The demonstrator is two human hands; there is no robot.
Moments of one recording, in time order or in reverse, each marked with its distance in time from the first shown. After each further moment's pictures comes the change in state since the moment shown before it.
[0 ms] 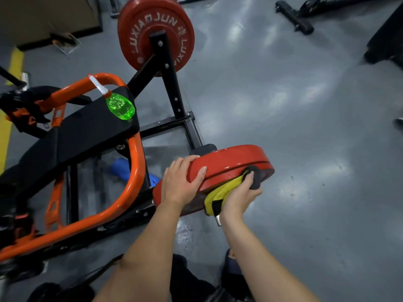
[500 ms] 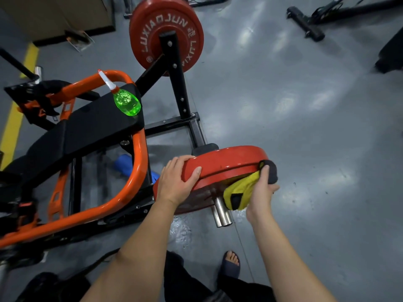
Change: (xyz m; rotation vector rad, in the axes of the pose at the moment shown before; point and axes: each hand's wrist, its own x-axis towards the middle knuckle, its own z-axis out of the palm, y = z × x) left_hand -0.007 -0.014 -0.001 -0.058 0.013 -0.025; right_hand 0.048 -0.037 -0.026 -0.090 -0.197 0.080
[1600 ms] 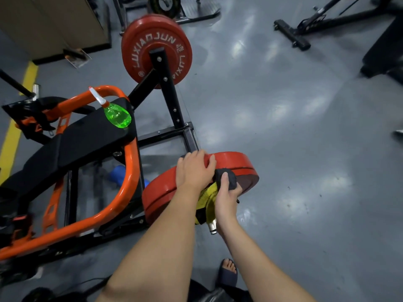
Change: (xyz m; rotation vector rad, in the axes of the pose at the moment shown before) left_hand 0.041 0.107 0.044 0.393 -0.040 -0.034; right_hand -0.034 0.015 0.004 -0.225 -0.172 -0.092
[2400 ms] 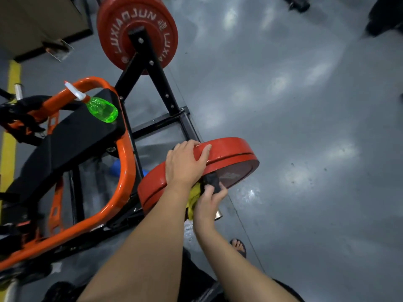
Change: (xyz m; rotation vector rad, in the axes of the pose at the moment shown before) left_hand 0.003 -0.007 0.002 -0.030 0.021 0.017; right_hand -0.027 0.039 0.035 0.295 0.083 0.072
